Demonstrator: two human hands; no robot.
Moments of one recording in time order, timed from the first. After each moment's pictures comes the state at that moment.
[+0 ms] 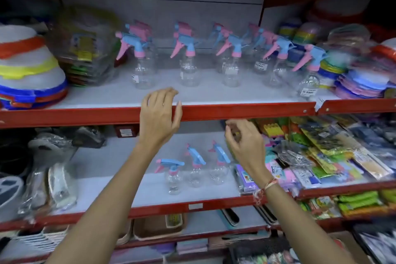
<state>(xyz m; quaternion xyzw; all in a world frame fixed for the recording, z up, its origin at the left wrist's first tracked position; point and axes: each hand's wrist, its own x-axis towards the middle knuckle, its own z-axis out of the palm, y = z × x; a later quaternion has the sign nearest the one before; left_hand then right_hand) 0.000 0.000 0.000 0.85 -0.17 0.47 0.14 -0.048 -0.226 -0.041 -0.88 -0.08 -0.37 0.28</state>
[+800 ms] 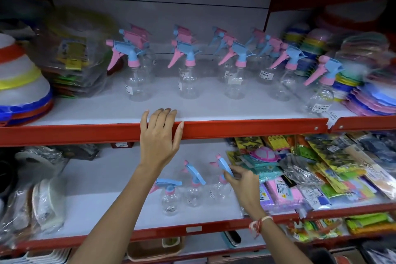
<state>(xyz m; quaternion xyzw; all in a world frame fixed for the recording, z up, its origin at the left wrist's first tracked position) 0.042 -0.007 -0.041 0.87 -0.12 0.47 0.10 -0.020 -0.240 -0.131 -0.88 0.08 -0.15 0.45</state>
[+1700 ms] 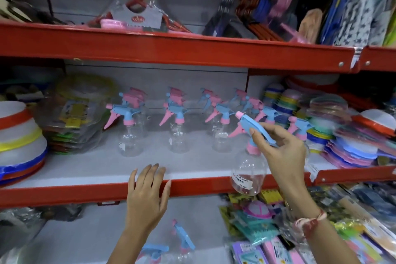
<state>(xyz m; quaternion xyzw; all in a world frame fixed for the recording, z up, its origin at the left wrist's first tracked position) 0.034 -0.008 -0.041 0.88 -0.11 0.44 0.12 -0.017 -0.283 0.112 -0.72 -0.08 -0.42 0.55</state>
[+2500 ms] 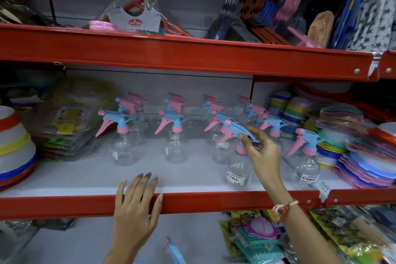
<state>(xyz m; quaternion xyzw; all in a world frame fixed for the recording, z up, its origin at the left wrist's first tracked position) 0.044 -0.010 -0.046 0.87 -0.10 0.48 0.10 0.086 -0.300 0.084 -0.74 -0.07 -0.36 0.56</state>
